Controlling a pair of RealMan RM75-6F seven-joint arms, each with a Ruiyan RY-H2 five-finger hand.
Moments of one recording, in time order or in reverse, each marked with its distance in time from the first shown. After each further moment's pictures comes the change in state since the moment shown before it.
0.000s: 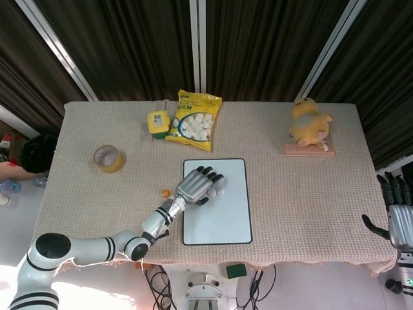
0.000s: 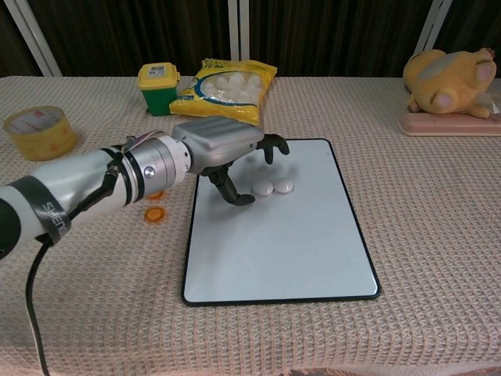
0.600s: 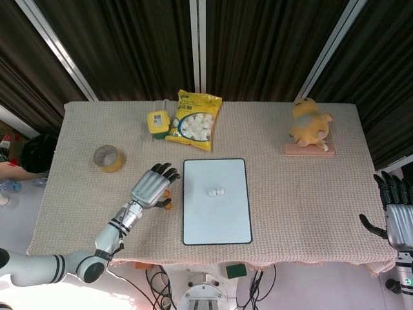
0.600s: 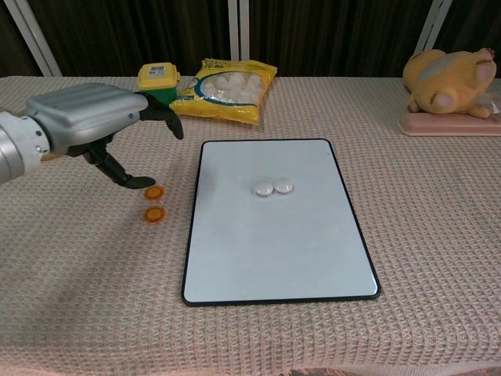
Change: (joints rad) left arm 0.243 0.338 0.151 -0.371 0.072 0.289 0.071; right arm 0.008 -0.011 -0.004 0.011 -0.020 -0.003 0.011
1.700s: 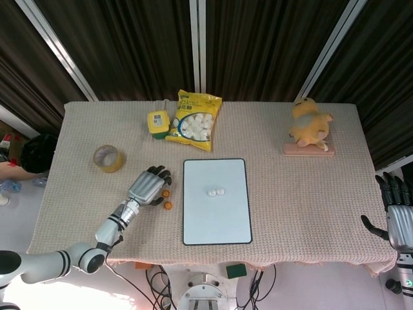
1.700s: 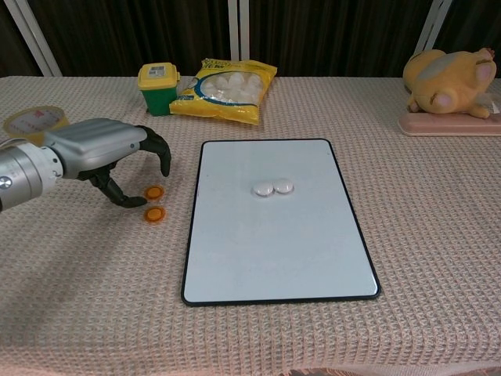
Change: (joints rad) left arm 0.007 -0.119 -0.036 0.284 0.055 -0.164 -0.194; right arm -0.009 0.012 -0.001 -0.019 0.009 0.010 -0.025
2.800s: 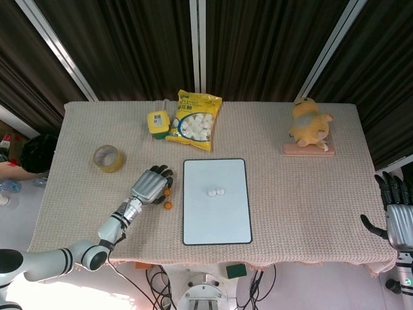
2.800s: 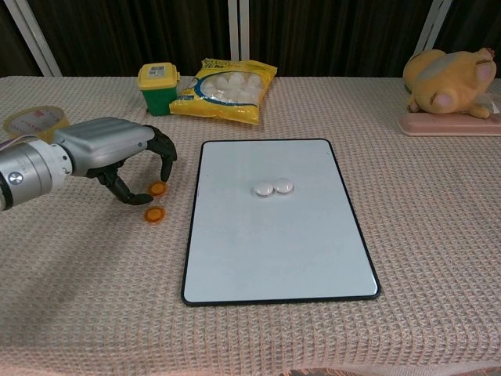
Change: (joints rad) left arm -0.014 -0.005 -0.028 0.001 -0.009 -0.038 0.013; right arm 0.005 -0.002 0.002 -0.002 0.007 -0.008 -0.005
